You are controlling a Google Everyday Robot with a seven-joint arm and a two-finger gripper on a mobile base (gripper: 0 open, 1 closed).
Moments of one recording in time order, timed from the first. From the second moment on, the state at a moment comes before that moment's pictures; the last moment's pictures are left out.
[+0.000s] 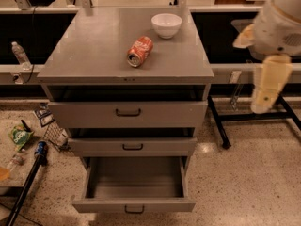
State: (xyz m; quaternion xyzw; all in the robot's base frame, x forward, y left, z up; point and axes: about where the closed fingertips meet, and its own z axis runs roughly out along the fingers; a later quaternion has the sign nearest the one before) arm 0.480 -0.209 0.963 -0.68 0.72 -0.03 0.11
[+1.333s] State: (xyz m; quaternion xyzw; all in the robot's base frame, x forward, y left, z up) arm 0.647 -0.072 0.922 -0.88 0.46 -0.01 0.13
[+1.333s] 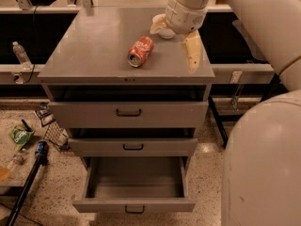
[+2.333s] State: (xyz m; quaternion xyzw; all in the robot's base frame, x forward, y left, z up) arm 0.693 -0.011 0.928 -0.94 0.26 -0.13 0.15
